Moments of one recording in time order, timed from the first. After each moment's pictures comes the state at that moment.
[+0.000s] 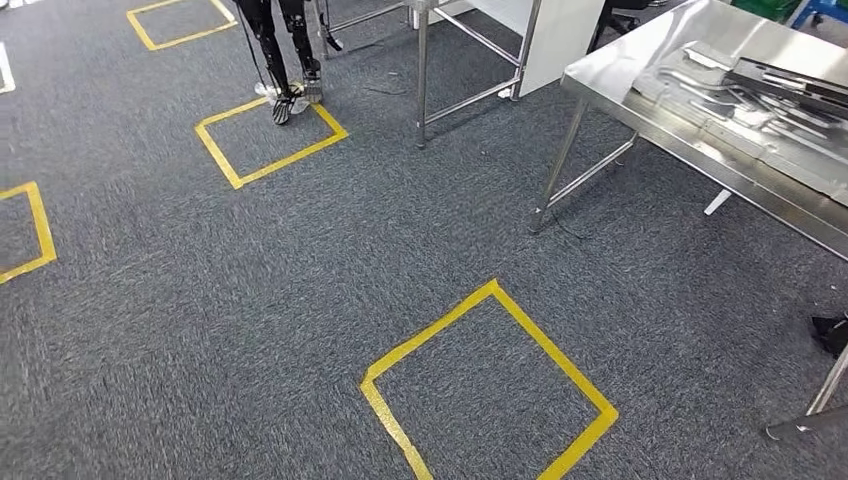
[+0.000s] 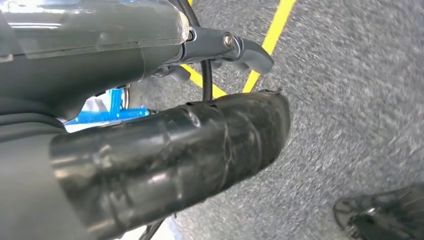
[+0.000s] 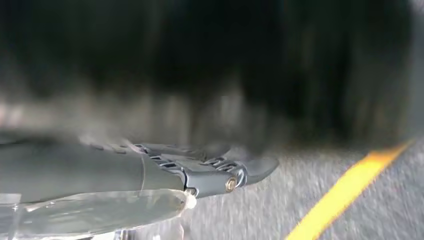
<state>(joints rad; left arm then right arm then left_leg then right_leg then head) -0.18 -0.01 1.01 -0.29 -1.41 -0.26 0.11 -0.06 0.06 -0.54 -0.22 1.35 0.16 -0.09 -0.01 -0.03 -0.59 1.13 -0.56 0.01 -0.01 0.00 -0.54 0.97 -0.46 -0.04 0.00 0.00</state>
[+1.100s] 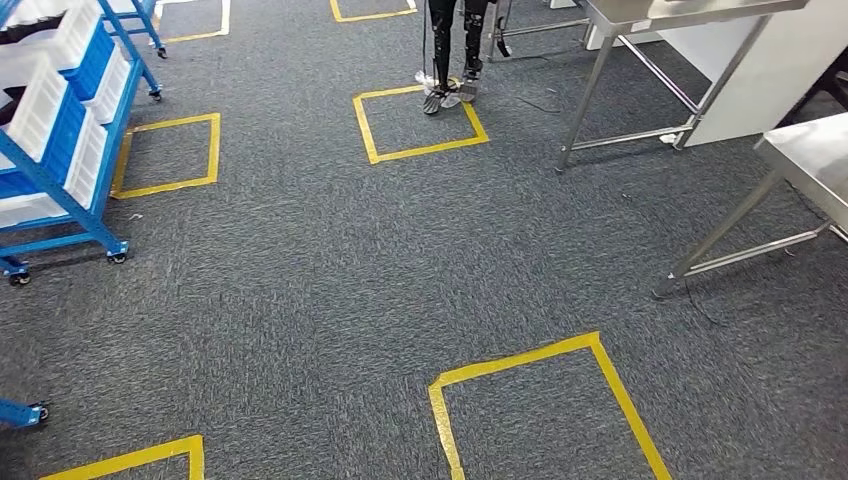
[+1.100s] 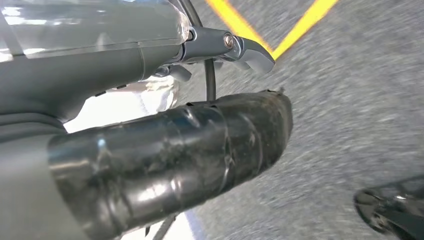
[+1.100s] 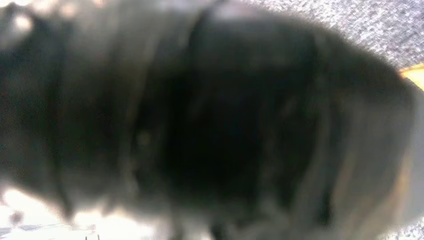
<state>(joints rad) -0.17 0.03 0.98 -0.28 -1.46 -0.34 0.13 -0.06 0.09 -0.55 -0.22 1.29 0.19 -0.02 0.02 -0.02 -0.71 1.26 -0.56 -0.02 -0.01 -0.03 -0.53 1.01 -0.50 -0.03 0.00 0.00</state>
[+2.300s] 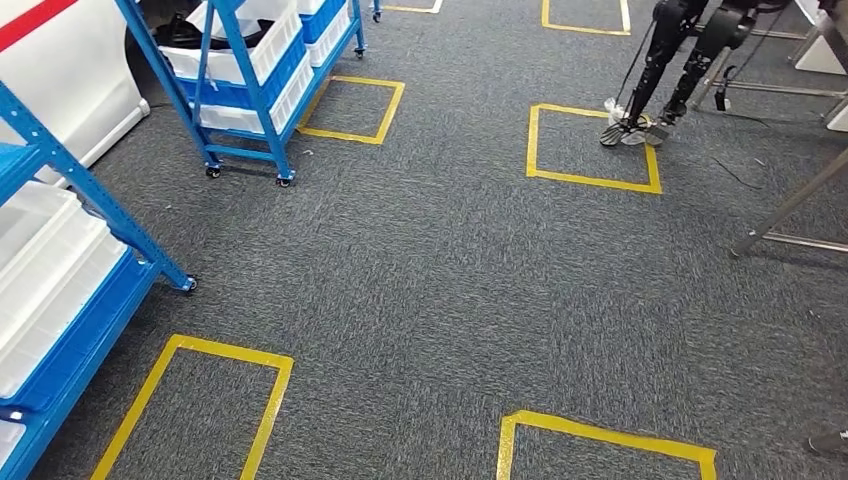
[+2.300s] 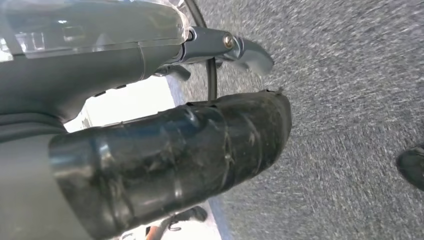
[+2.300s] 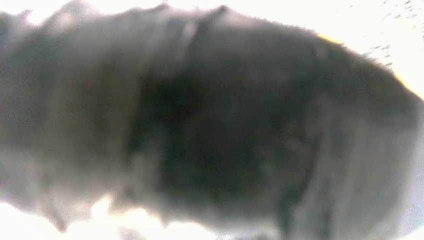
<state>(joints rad) -0.11 0.00 0.90 -0.27 -1.45 -0.36 0.09 -0.06 0.11 -0.56 -0.21 1.39 0.18 -0.03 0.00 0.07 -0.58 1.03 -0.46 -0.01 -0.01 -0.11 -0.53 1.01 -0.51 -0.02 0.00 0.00</state>
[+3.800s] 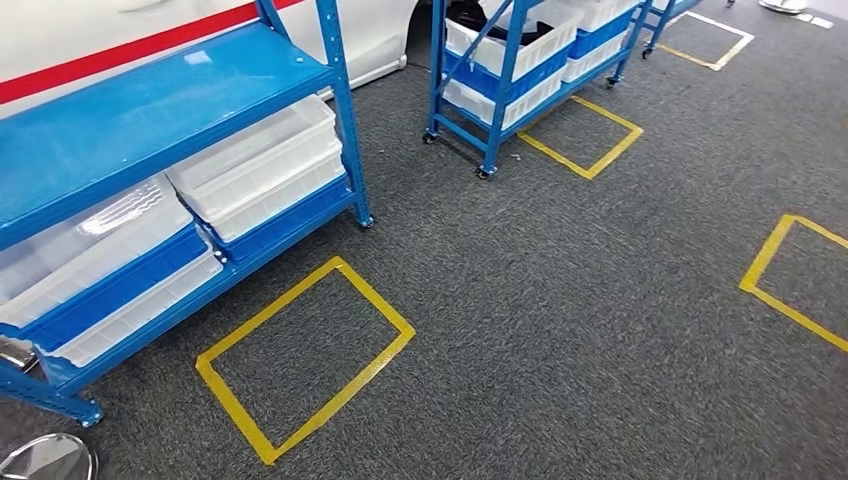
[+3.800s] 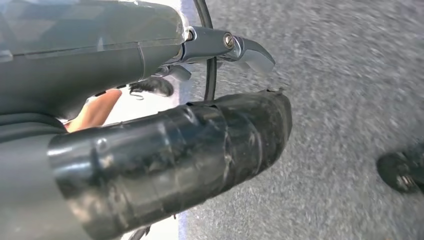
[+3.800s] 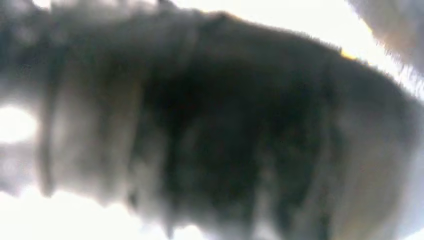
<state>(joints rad) -0.15 -0.06 0.93 -0.33 -1.43 -0.40 0.18 -0.09 0.14 -0.54 -0.23 1.42 0.23 -0.04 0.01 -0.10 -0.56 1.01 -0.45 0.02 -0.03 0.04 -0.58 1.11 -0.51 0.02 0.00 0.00</state>
